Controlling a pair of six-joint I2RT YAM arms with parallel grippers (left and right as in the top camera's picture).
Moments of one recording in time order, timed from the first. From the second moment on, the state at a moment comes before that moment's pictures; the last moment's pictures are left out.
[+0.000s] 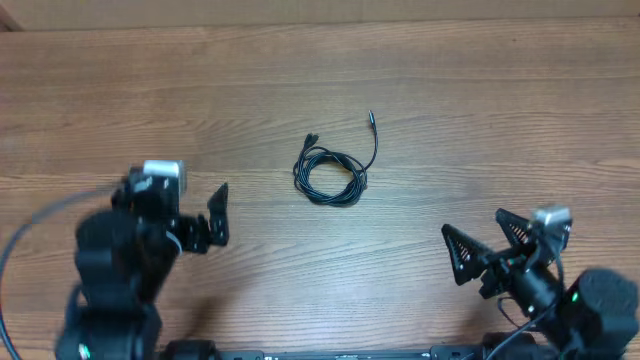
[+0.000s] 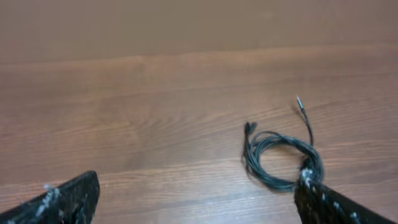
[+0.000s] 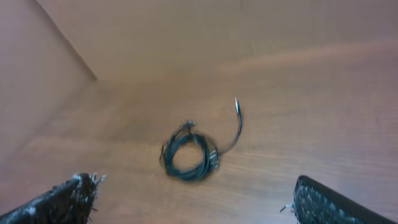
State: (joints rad) left arm -0.02 0.71 0.98 -0.78 0.14 0.01; right arm -0.01 0.34 0.73 -0.76 -0.46 0.22
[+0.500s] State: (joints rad) left arm -0.39 1.54 1.79 -1.19 0.17 0.01; right arm -0.01 1.10 1.38 -1.20 -0.52 0.23
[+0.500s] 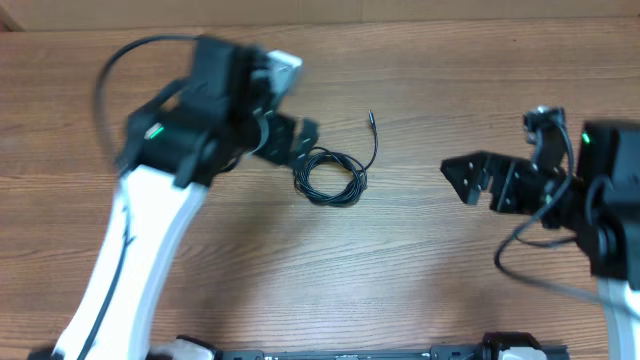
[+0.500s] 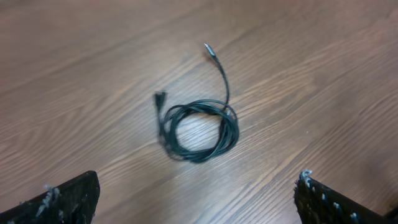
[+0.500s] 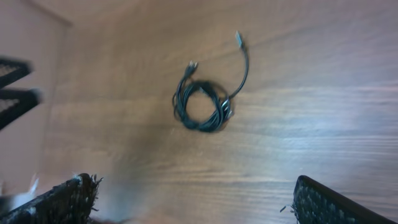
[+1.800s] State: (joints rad) left arm -0.41 2.28 1.80 -0.94 0.21 0.53; right arm -0.01 1.28 1.38 -1.20 -0.52 0.20
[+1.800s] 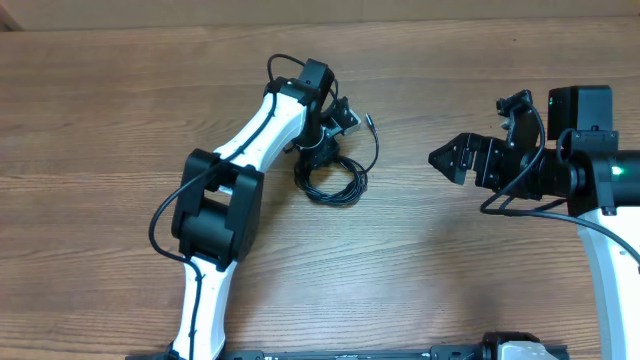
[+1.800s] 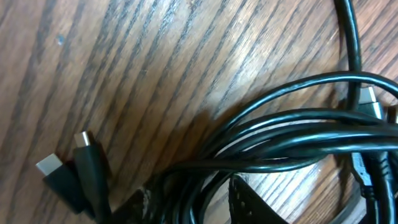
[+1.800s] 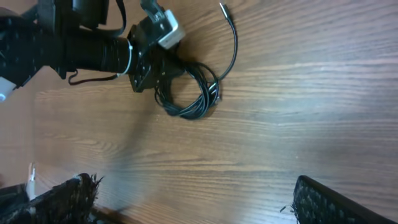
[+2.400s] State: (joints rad) left arm -0.41 2.28 2.03 -1.14 0.18 0.54; right arm -0.01 1.28 1.38 -1.19 -0.51 0.20
